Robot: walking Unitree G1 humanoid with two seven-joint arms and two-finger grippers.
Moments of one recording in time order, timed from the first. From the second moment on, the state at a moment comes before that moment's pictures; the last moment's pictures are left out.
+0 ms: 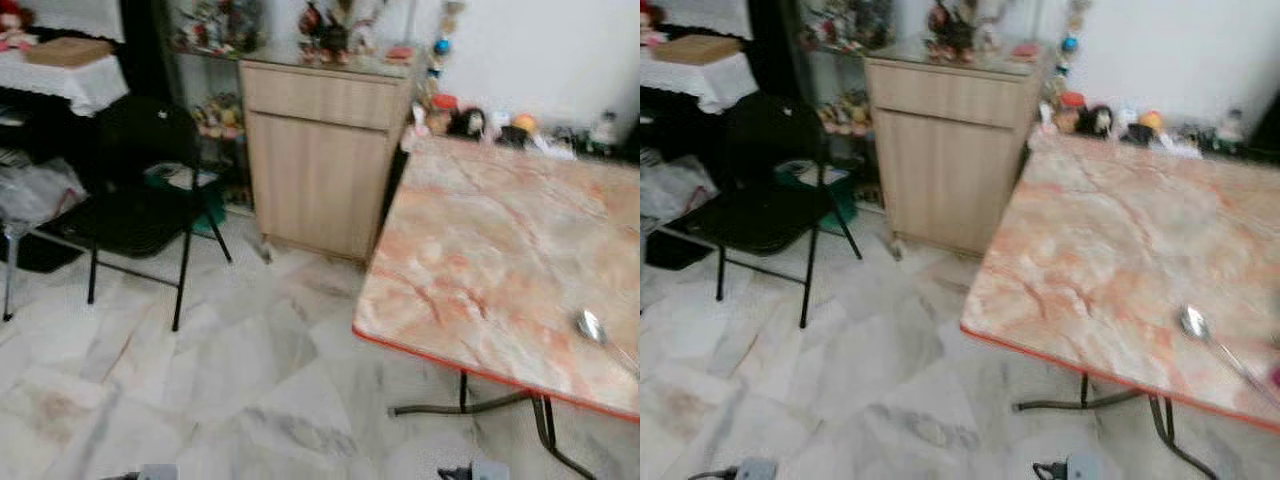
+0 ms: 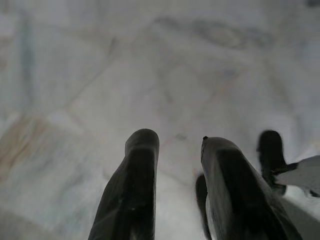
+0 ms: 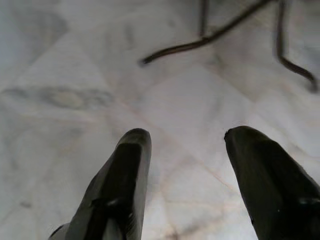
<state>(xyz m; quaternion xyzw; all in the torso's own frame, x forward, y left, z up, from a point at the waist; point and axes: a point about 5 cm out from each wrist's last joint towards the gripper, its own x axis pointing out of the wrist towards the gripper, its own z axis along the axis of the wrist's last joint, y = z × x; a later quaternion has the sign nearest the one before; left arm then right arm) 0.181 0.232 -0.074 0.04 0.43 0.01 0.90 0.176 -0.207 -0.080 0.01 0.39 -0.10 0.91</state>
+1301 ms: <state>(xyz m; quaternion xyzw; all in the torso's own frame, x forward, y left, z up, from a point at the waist) 0.171 0.235 -0.078 0.04 0.45 0.02 0.89 0.178 -0.205 -0.079 0.01 0.39 -0.10 0.92</state>
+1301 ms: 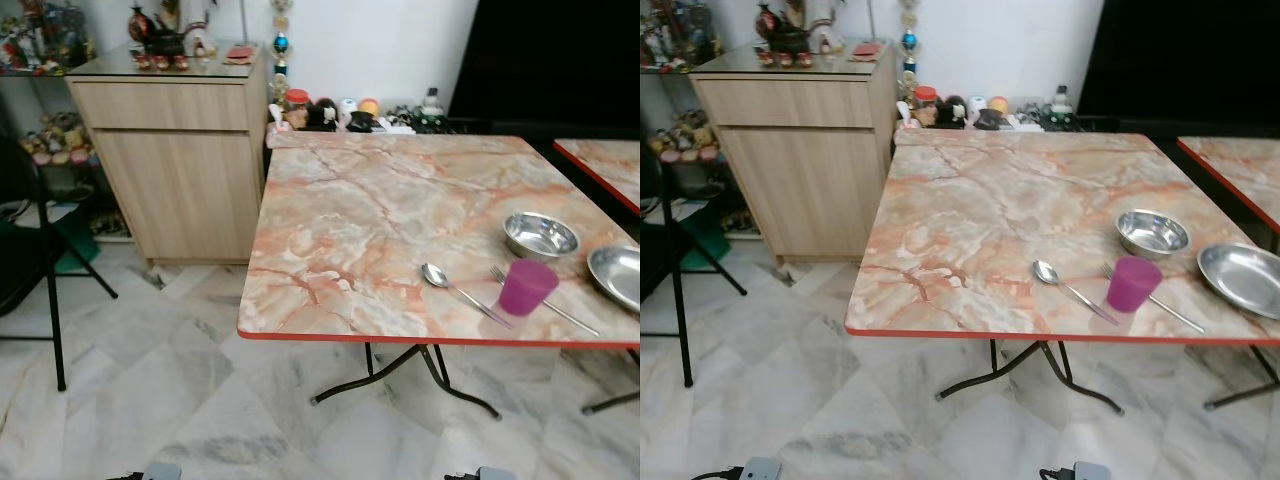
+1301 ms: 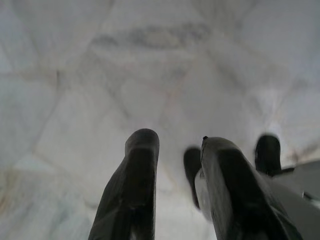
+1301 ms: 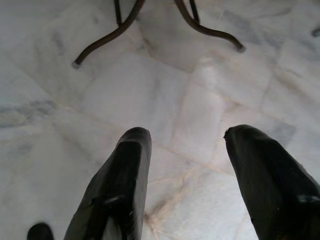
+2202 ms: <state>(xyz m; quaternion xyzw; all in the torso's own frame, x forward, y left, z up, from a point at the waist) 0.170 0.241 -0.077 0.05 0.45 0.02 0.89 0.177 -0.198 -0.081 0.02 0.39 -0.09 0.92</state>
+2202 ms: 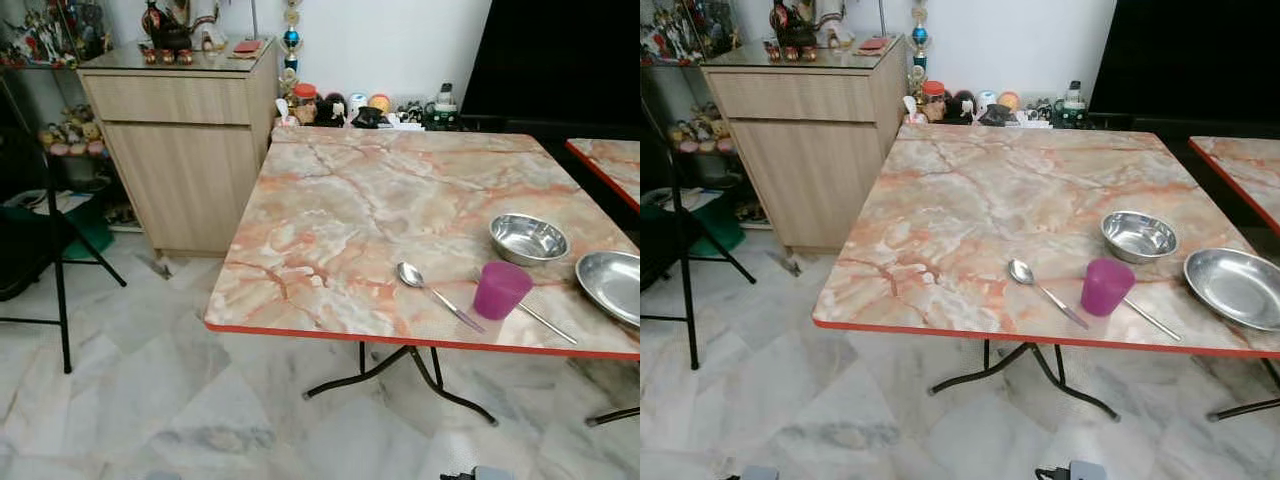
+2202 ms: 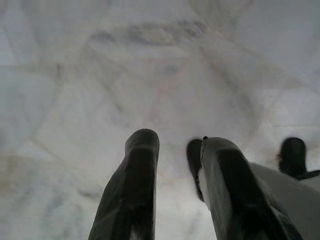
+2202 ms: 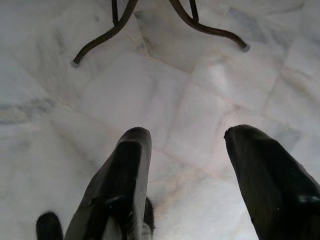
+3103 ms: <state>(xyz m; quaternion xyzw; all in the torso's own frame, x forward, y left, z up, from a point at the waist) 0.177 0.235 -0.076 0.04 0.44 0.02 0.90 0.176 -0.204 -0.080 0.01 0.39 -0.10 0.91</state>
